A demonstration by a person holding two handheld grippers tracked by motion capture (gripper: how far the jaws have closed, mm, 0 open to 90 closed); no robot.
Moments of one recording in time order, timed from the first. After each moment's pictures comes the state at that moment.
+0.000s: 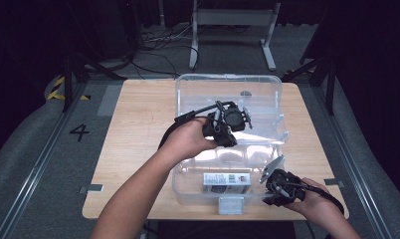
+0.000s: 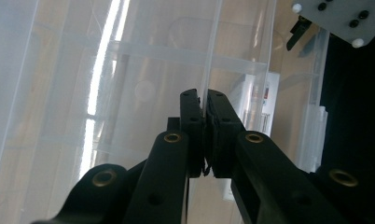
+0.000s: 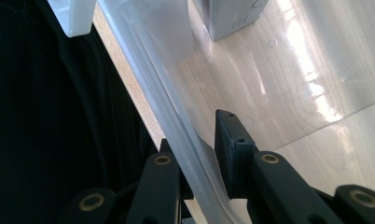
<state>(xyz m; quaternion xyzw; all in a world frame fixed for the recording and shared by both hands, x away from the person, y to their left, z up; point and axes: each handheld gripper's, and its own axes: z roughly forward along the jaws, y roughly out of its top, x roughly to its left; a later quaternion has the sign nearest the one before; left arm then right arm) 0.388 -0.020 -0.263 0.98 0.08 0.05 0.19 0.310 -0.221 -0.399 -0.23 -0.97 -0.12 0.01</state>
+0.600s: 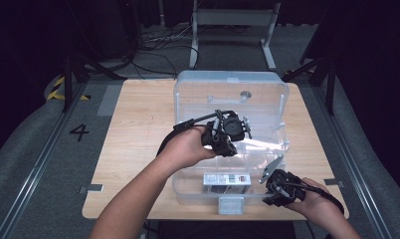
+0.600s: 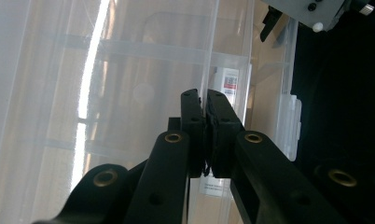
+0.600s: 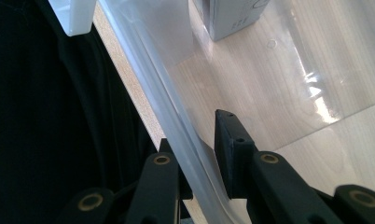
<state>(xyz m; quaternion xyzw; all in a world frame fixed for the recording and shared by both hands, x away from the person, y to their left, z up) 0.370 -0.018 -0.269 0.98 0.06 0.03 0.18 0.309 -0.221 -0.398 -0.23 -0.97 -0.12 0.01</state>
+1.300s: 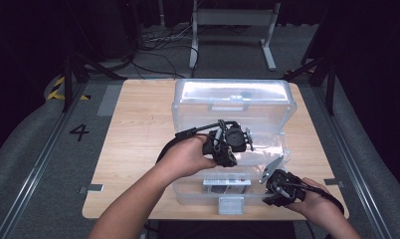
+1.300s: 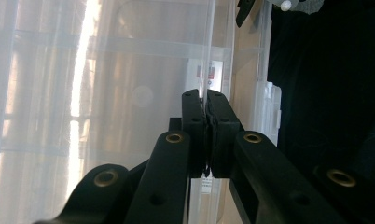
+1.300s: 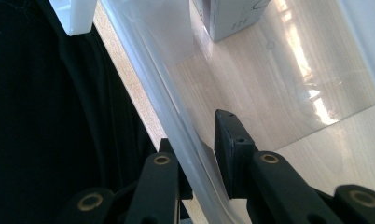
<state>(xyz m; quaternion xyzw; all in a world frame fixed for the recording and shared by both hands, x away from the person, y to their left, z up) 0.352 -0.022 -0.279 0.98 0.04 0.02 0.17 0.309 -0.222 -0.398 -0.22 -0.97 -0.13 0.01</state>
